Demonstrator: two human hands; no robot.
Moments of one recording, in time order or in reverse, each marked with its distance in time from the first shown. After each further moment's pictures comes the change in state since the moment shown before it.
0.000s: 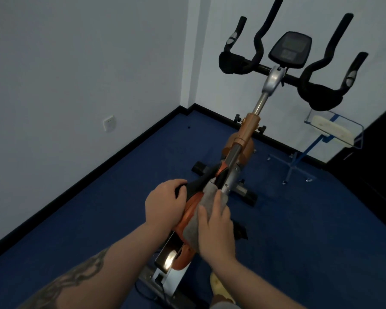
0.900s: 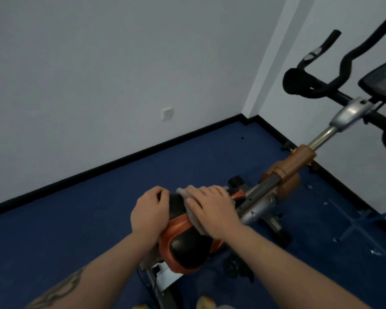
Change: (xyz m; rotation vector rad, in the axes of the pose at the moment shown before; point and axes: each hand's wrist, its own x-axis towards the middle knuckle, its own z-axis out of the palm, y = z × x) left_hand -0.009 0.016 0.006 -0.059 0.284 -0.628; right_hand 0.135 -0.004 -0.030 -0.439 -0.279 -0.973
